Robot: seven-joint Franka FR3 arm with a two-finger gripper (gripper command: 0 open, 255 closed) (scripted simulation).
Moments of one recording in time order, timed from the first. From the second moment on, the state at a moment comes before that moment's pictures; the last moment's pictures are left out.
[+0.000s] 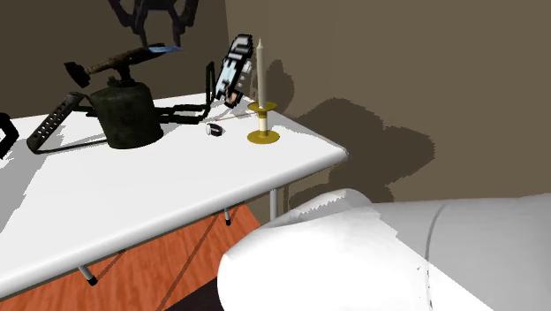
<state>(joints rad) -0.04 -0.88 0.13 -2.24 0.01 1.94 0.14</state>
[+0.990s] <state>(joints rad) -0.09 -0.60 0.45 -2.02 0.01 2.01 0.44</state>
